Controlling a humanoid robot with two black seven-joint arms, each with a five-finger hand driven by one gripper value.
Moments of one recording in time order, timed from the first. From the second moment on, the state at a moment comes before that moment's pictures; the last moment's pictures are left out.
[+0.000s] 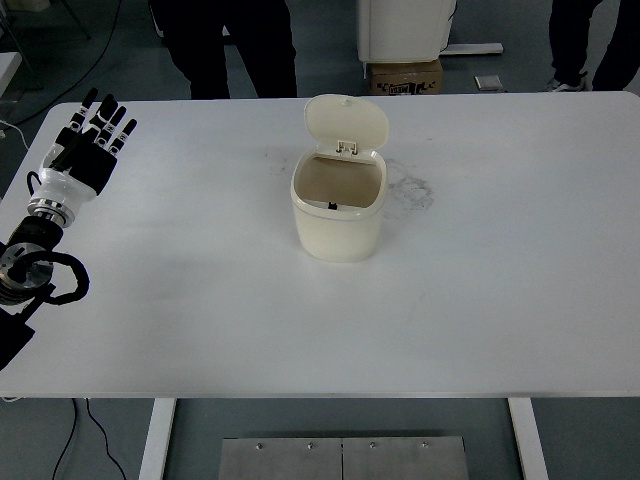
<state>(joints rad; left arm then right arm) -0.68 0.41 -0.79 -0.70 -0.22 -0.34 -0.28 0.05 0.00 0.31 0.09 -0.28 -0.02 0.08</state>
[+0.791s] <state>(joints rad) -0.68 0.41 -0.80 -0.70 -0.22 -0.33 -0.28 0.05 0.00 0.31 0.09 -0.28 -0.02 0.08</state>
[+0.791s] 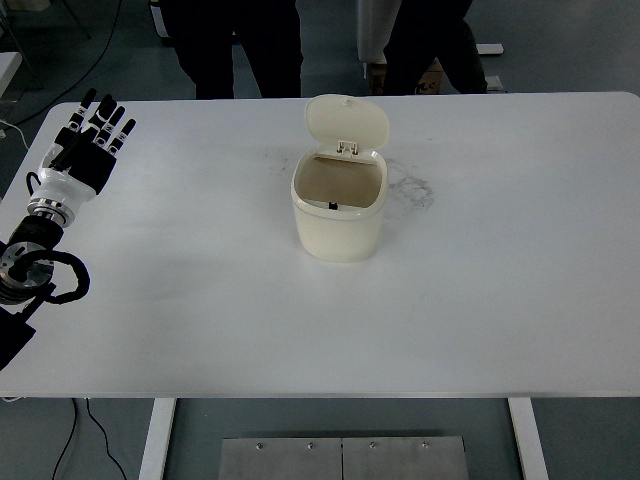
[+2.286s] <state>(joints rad) -1.30 0.50 -0.12 -0.79 0.05 -0.31 -0.16 0.05 0.00 0.31 0.09 -0.28 -0.02 0.08</state>
